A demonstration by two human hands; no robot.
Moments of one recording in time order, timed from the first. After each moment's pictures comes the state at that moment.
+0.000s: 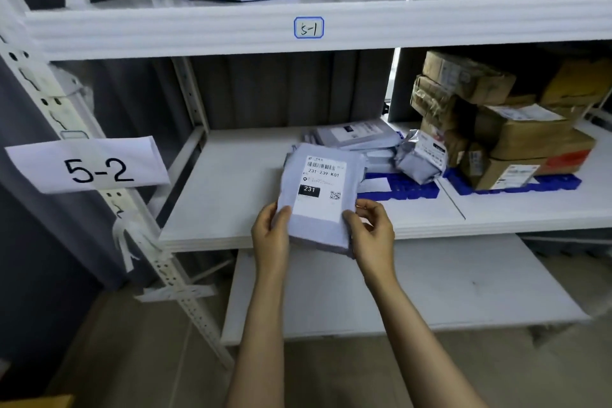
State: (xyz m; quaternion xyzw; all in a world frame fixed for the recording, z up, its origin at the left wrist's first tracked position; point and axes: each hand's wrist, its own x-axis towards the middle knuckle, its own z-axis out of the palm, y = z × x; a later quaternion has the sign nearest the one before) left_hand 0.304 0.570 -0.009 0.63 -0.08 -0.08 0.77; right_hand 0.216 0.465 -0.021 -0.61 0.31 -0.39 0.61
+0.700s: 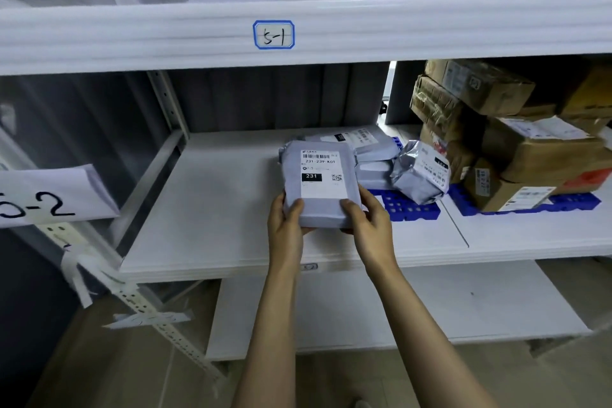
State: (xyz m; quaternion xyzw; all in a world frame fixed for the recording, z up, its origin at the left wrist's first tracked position) left_hand 0.341 0.473 -0.002 0.58 -0.08 -0.17 0.79; right_hand 0.265 0.381 -0.005 -0.64 0.30 -0.32 0.63
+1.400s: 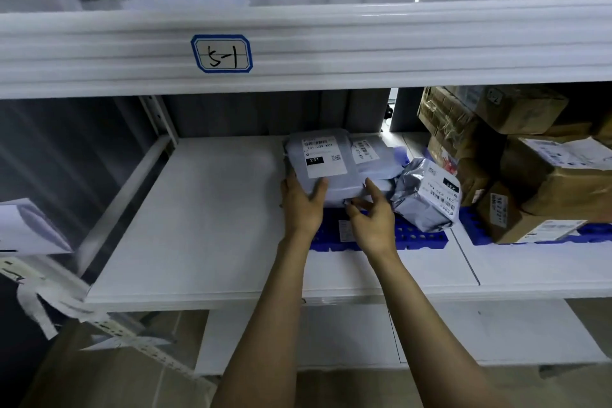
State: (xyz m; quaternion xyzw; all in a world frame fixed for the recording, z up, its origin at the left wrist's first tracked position) left_hand 0.422 0.359 -0.023 0.76 -0.19 -0.06 0.62; right_hand 0.321 0.292 -0.020 -0.71 0.34 -0.30 0.53
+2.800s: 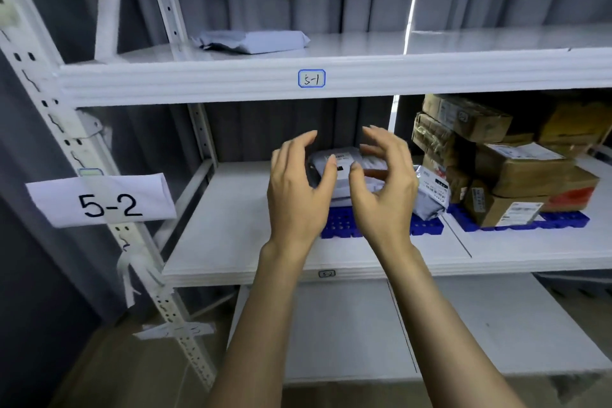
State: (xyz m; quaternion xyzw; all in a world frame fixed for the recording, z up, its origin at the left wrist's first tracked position) left_hand 0.304 0.537 0.110 0.69 -0.38 0.26 0.56; right_hand 0.229 0.454 0.110 -0.71 0.08 -0.59 0.37
